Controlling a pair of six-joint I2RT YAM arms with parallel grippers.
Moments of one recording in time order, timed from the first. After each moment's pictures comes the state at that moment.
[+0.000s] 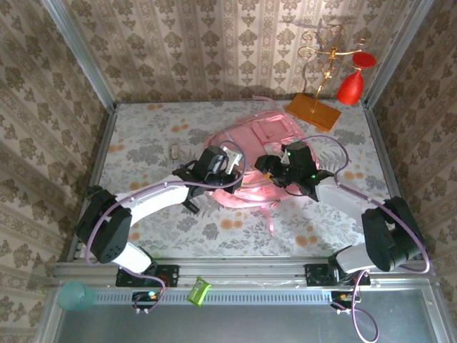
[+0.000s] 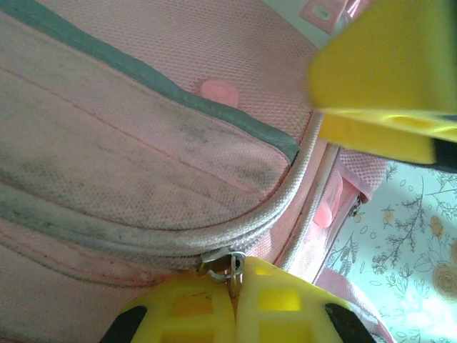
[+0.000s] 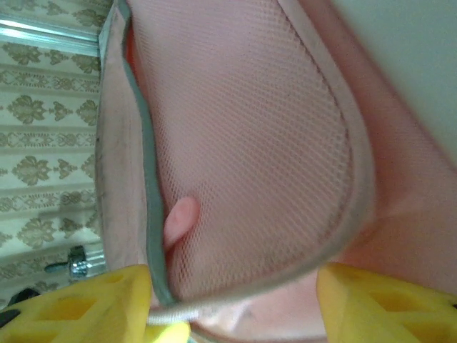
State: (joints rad) left arm -0.80 1.52 0.96 -0.16 0.23 -0.31; right arm 0.40 1.44 0.76 0.05 -0.37 1.03
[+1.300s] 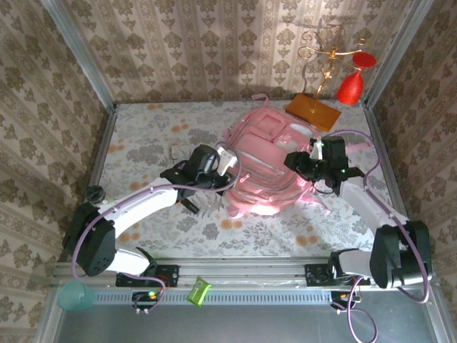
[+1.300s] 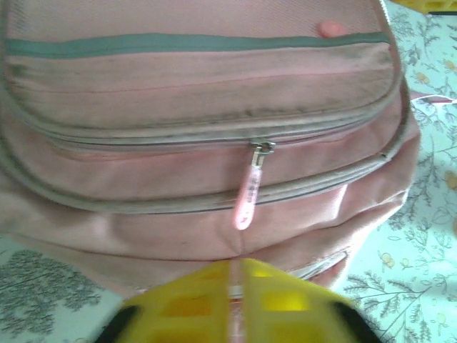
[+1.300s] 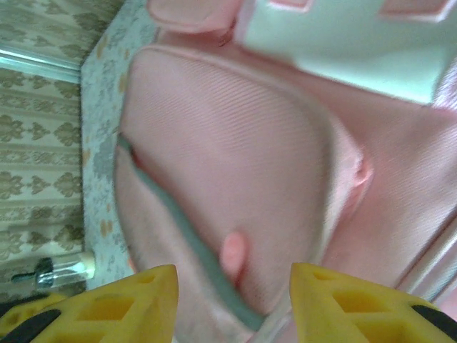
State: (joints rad) left arm -0.78 1.41 0.94 -0.29 0.22 -0.12; right arm 0.12 1.25 0.78 -0.24 -0.50 0.71
